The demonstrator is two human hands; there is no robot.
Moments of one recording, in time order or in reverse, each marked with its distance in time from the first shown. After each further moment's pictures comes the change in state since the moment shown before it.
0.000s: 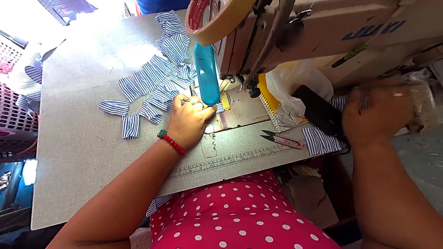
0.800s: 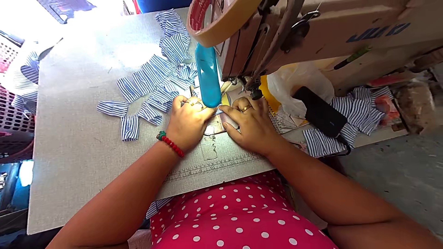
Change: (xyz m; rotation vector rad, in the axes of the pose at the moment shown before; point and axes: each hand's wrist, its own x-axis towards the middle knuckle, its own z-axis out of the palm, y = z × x) left_hand 0.000 -0.001 0.001 -0.043 0.012 -0.015; right_hand -0.040 -0.212 0.023 0.362 -0.370 -0.617
